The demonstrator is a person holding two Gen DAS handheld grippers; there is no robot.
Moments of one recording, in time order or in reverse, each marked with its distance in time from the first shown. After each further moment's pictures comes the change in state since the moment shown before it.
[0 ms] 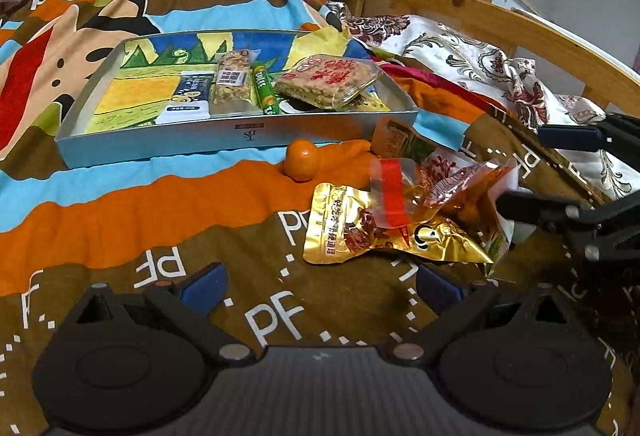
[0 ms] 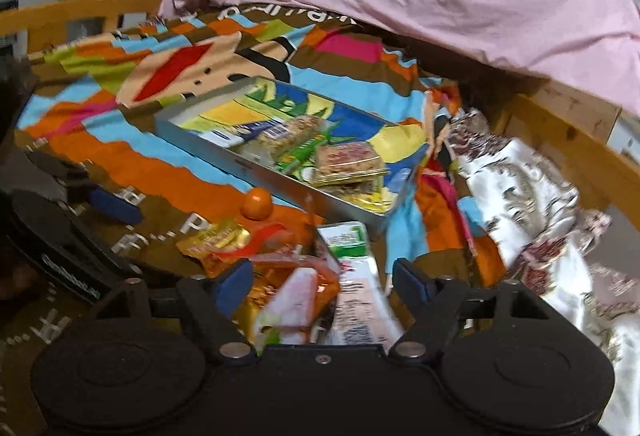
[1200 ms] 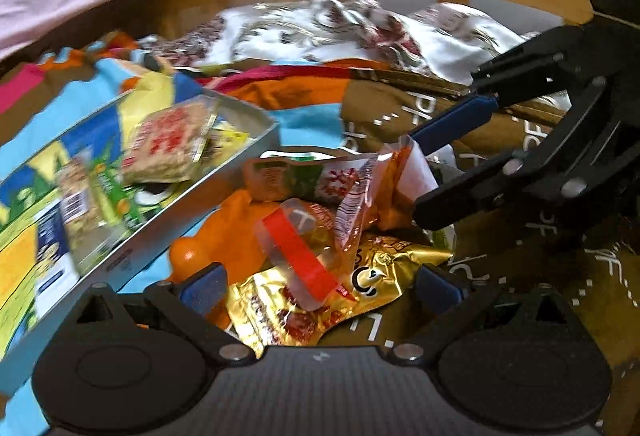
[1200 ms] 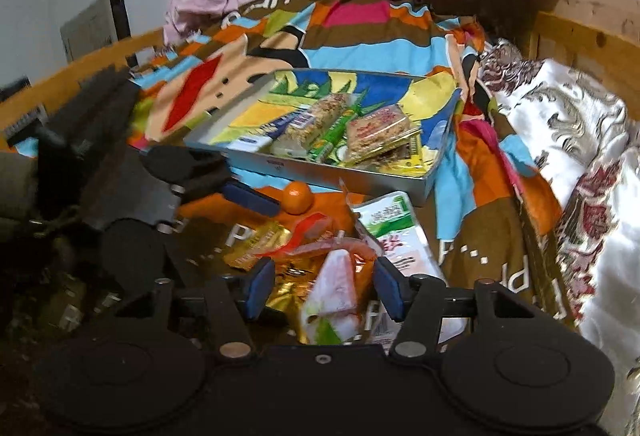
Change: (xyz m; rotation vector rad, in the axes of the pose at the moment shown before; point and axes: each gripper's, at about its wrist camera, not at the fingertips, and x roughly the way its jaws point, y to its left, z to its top) left arm 0.044 -0.033 0.045 0.582 0.051 -0.285; right arm 0.010 -0.031 0.004 0.254 0.081 0.227
